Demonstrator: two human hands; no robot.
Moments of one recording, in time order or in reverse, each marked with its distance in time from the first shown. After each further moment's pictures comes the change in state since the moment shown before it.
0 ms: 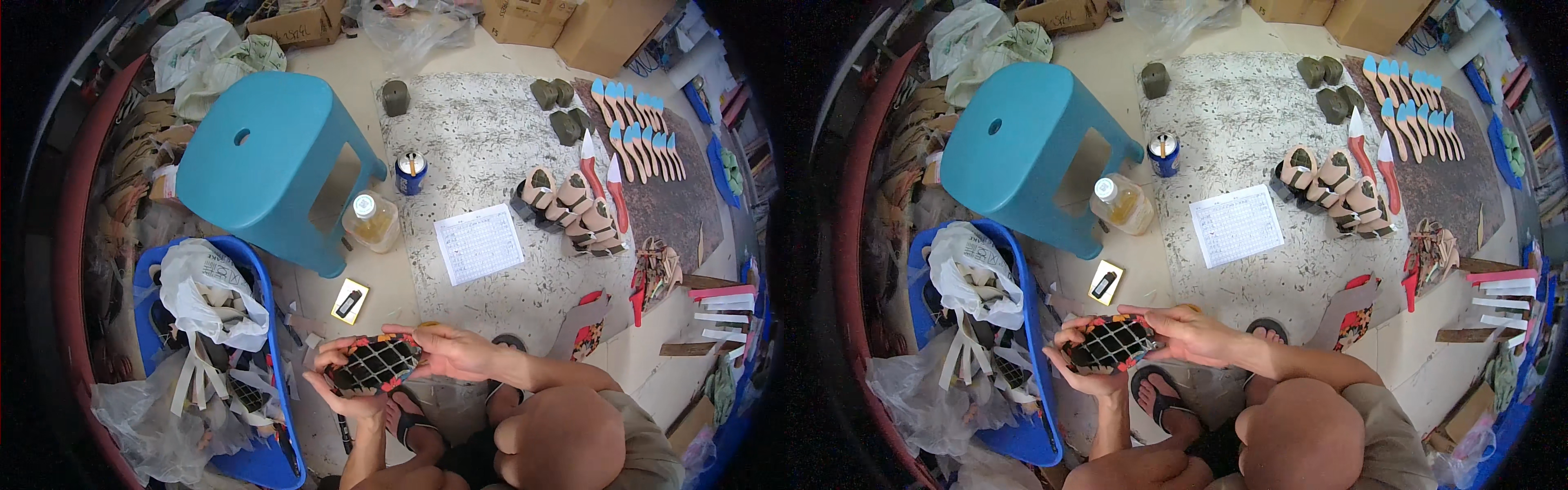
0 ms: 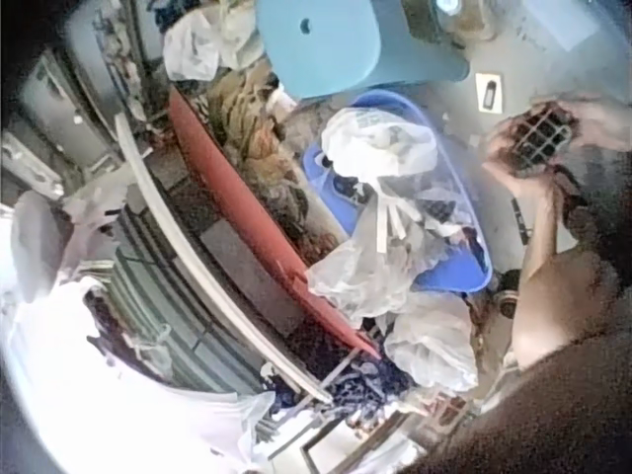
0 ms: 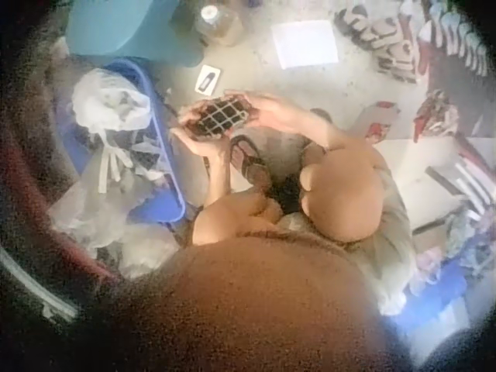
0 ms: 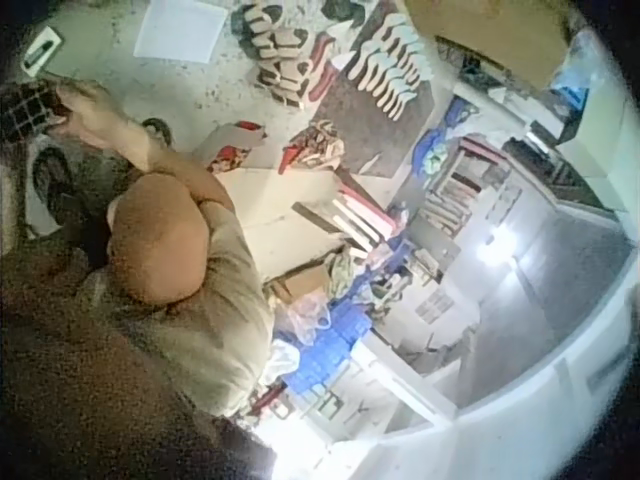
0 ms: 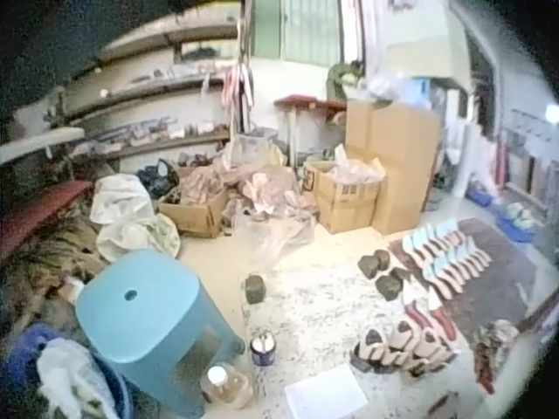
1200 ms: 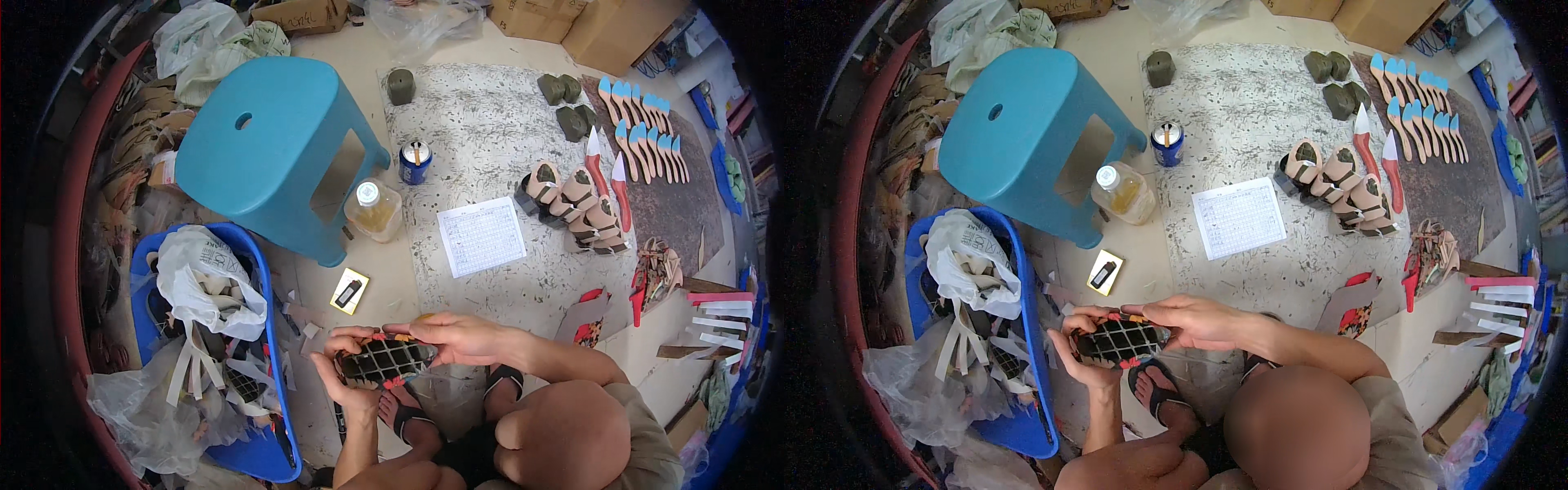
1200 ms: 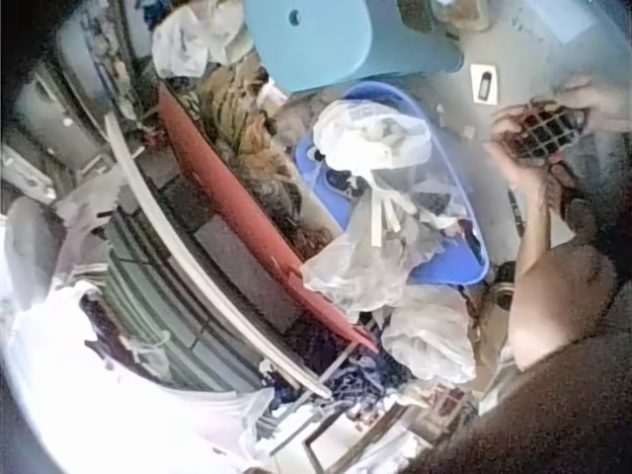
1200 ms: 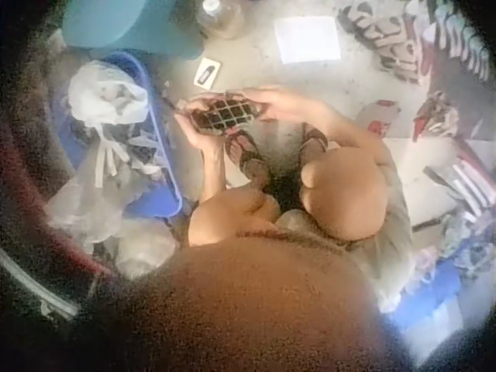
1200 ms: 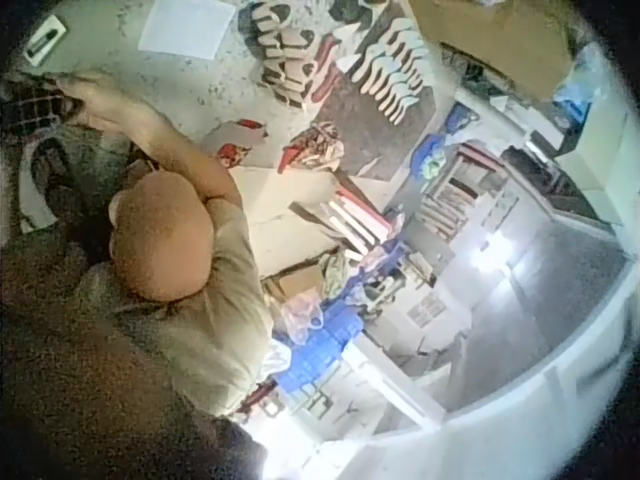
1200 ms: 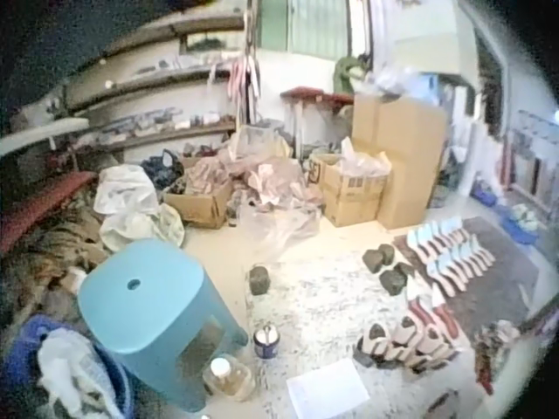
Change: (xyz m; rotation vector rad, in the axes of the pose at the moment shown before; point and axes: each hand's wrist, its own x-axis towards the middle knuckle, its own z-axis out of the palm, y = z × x) left_hand 0.004 0.002 -0.010 0.097 -0.200 -0.129; right_hand 0.003 -0.020 -0.001 -0.090 0.138 0.221
